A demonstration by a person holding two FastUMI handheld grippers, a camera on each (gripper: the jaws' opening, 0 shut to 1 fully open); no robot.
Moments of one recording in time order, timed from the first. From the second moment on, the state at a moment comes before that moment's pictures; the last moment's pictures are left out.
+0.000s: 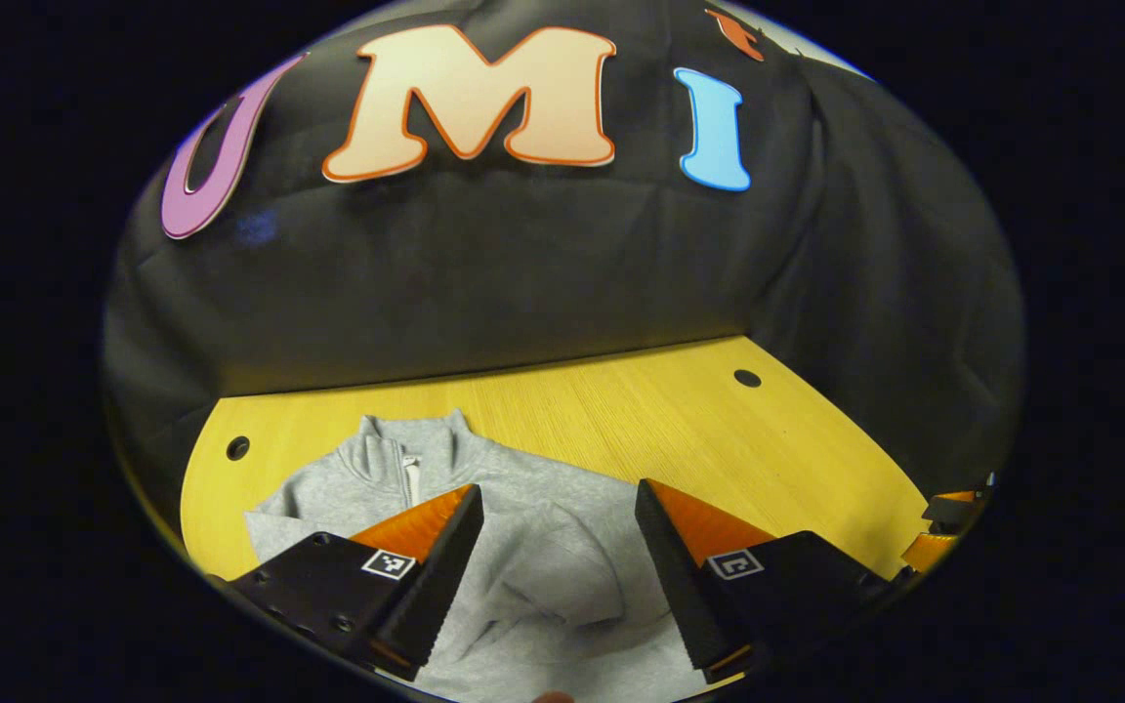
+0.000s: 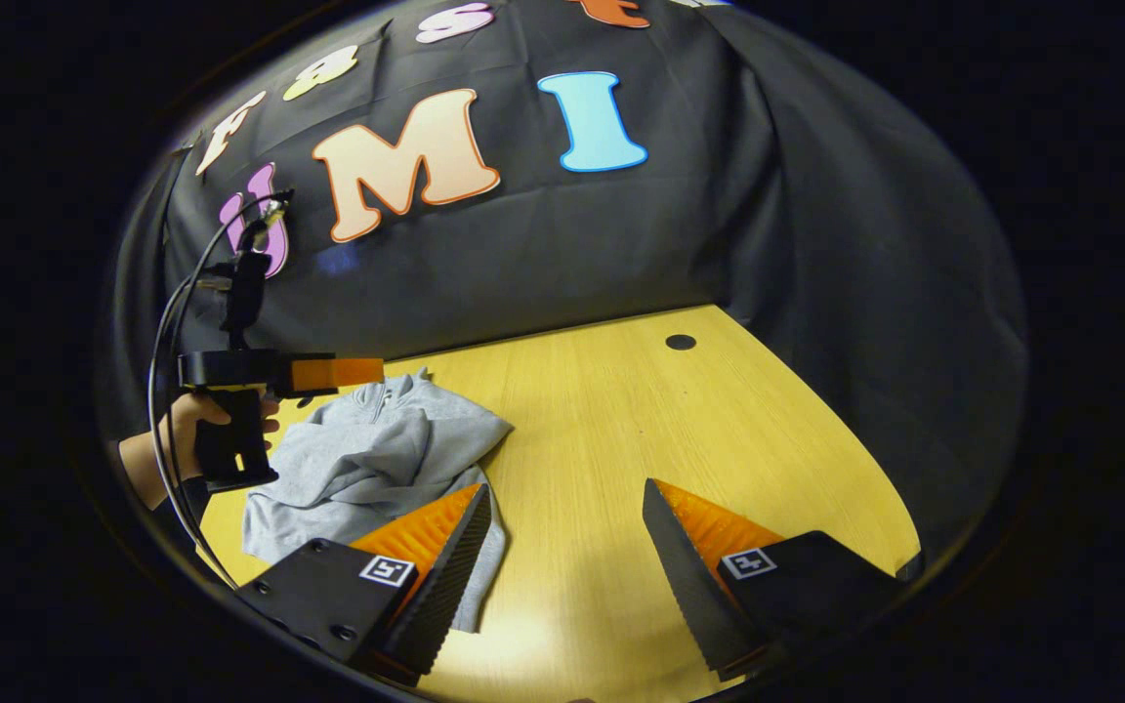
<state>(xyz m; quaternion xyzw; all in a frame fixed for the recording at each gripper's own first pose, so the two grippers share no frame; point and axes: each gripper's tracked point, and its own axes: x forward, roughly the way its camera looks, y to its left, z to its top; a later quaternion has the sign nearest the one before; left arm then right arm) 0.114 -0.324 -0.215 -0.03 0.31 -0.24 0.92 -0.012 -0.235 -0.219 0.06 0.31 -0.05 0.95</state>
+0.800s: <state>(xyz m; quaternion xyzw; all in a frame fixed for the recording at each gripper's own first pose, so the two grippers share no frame) 0.022 -0.124 -0.249 -0.04 0.34 -0.15 0.93 -0.007 -0.137 -0.246 0.03 0.34 0.01 0.94</state>
